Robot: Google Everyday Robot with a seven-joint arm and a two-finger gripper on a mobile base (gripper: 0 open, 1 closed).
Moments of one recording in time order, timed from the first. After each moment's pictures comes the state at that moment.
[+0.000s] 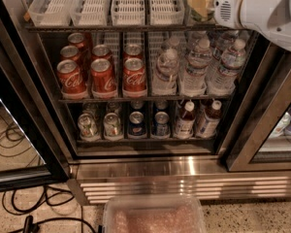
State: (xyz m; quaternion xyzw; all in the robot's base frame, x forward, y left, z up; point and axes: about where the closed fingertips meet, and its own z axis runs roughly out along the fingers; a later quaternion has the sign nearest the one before) arm 0.651 -0.121 1.069 -0.28 0.70 0.12 0.65
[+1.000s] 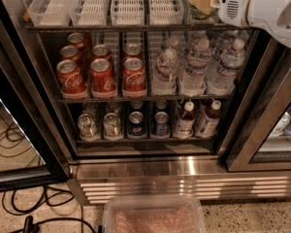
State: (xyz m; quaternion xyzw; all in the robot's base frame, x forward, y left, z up) arm 0.641 -0.120 1.080 -0.30 0.68 0.16 0.65
